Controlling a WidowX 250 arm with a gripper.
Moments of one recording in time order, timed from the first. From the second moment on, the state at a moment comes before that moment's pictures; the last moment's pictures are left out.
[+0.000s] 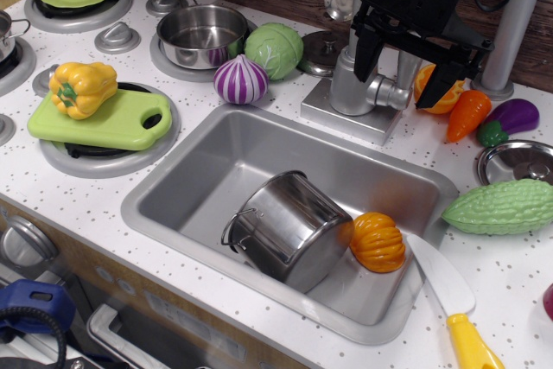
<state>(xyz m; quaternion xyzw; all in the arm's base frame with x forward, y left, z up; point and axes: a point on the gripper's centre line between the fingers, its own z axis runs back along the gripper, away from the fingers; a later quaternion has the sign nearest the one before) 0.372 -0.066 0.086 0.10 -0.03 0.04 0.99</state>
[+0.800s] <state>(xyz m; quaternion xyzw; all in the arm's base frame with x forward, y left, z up) 0.396 -0.069 0.079 0.17 -0.12 0.03 0.98</state>
